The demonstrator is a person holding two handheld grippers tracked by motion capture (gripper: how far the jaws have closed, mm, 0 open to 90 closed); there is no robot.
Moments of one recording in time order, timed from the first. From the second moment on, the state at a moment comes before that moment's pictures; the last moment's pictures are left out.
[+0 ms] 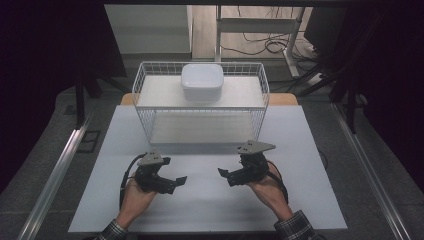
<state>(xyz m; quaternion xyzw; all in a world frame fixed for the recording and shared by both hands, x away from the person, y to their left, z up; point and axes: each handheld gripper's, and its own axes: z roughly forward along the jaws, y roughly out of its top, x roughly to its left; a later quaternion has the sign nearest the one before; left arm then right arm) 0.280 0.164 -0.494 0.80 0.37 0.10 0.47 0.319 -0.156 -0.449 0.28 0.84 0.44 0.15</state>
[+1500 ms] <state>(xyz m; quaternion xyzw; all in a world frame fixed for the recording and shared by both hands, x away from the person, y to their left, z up) 0.219 0.212 -0.521 0.80 0.41 0.12 0.42 0.269 -0.239 -0.483 0.34 0.83 0.41 0.16</state>
